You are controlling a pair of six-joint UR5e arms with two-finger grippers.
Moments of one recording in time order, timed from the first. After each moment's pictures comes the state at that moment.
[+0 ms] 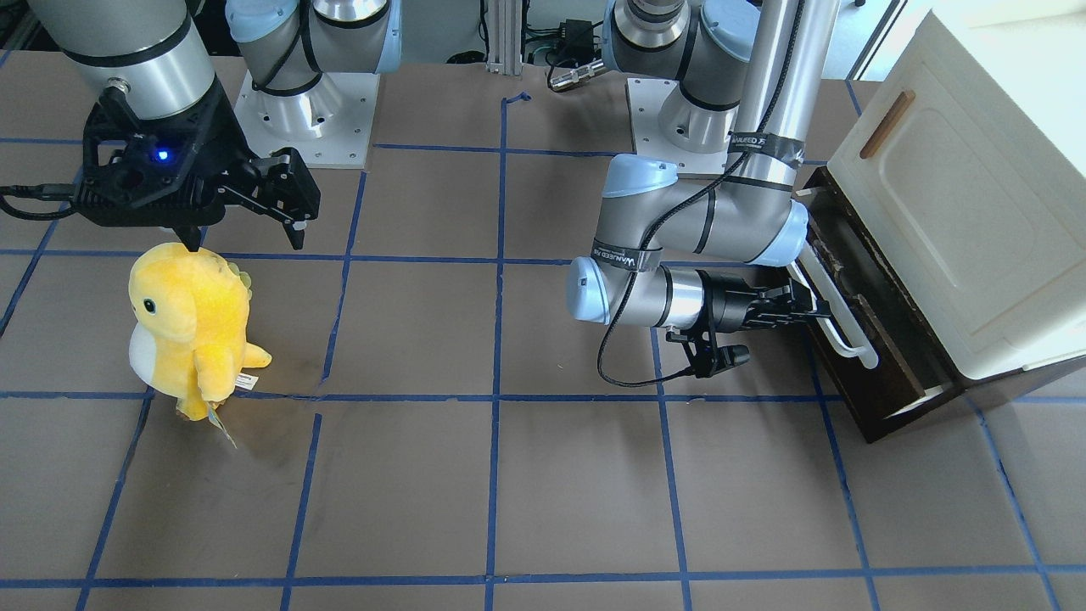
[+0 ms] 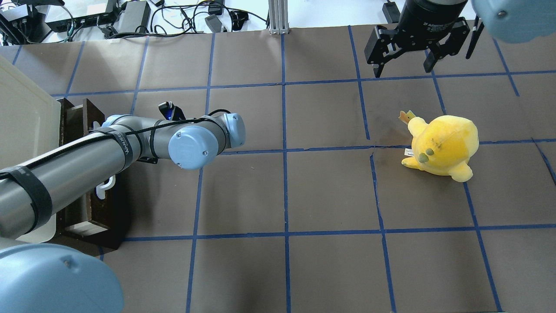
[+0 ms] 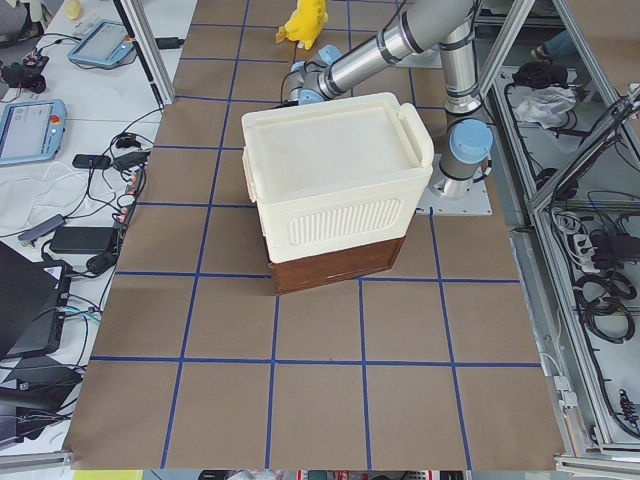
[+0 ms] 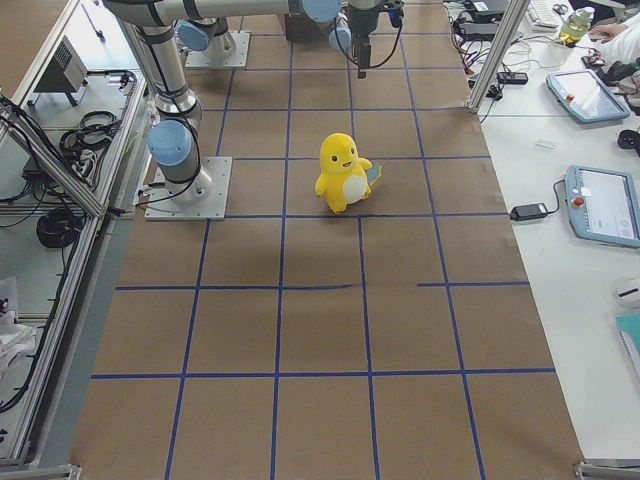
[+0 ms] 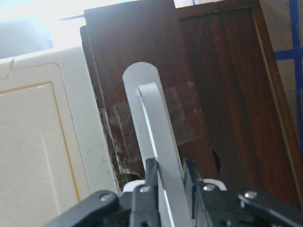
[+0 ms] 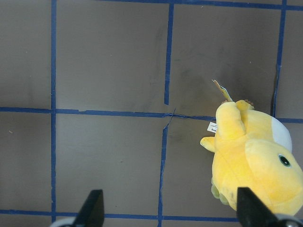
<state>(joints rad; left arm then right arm) -1.77 -2.02 -1.88 -1.66 2.88 -0.68 1.60 -1.48 1.44 -1.57 -1.58 -0.02</state>
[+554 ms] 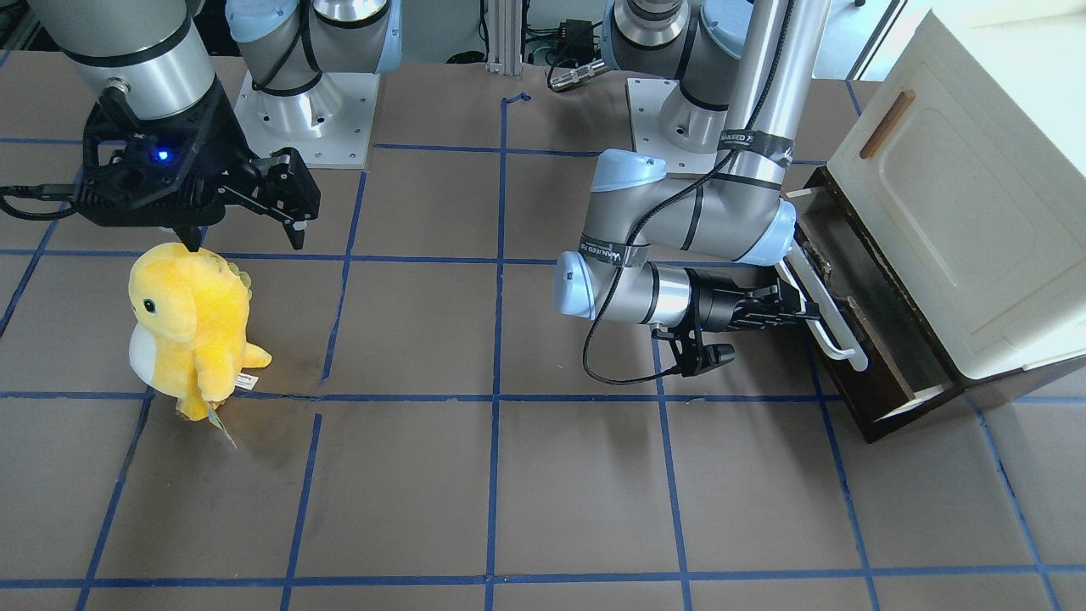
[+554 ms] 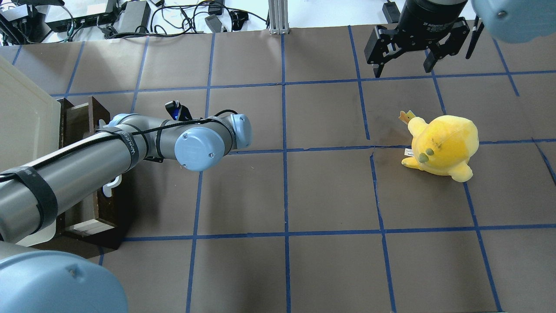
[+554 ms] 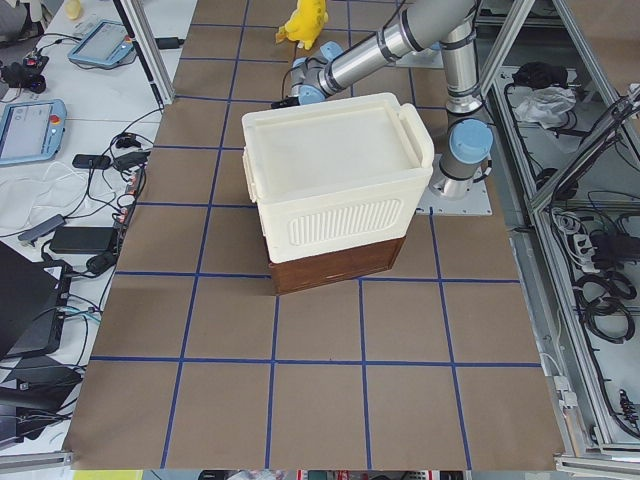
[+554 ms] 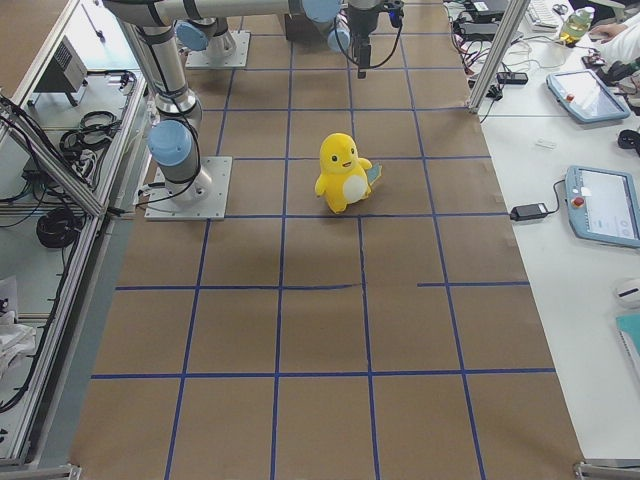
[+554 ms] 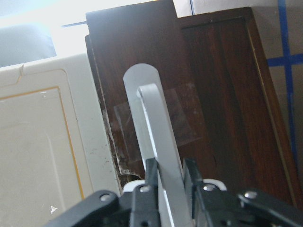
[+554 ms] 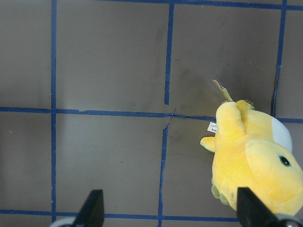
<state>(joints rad) -1.80 -2.02 -1.87 -1.66 2.87 -0.68 1.60 -1.48 1.44 -1.57 -1.58 -0.02</state>
